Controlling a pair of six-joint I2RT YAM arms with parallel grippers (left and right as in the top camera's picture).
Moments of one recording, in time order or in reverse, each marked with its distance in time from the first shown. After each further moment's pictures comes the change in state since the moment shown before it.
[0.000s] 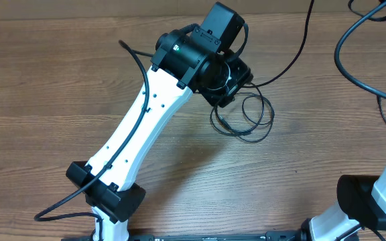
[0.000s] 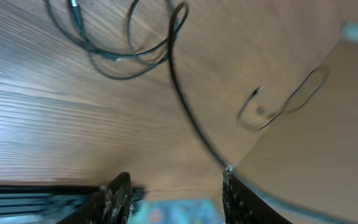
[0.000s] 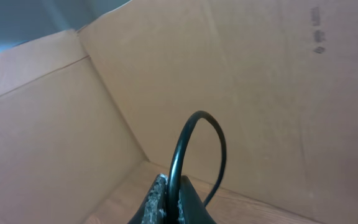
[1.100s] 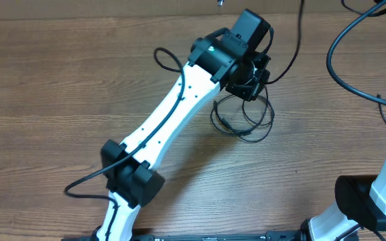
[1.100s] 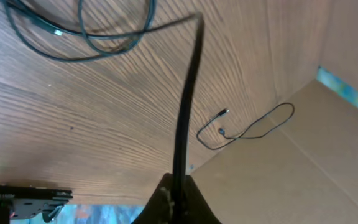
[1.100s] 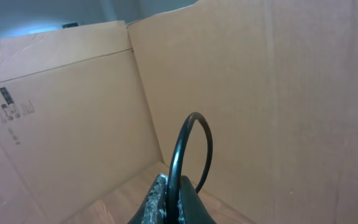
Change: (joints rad) left arm -0.060 0.175 0.000 0.239 0.023 -0.354; right arm 0.039 0.002 0.000 0.116 -0.116 -0.077
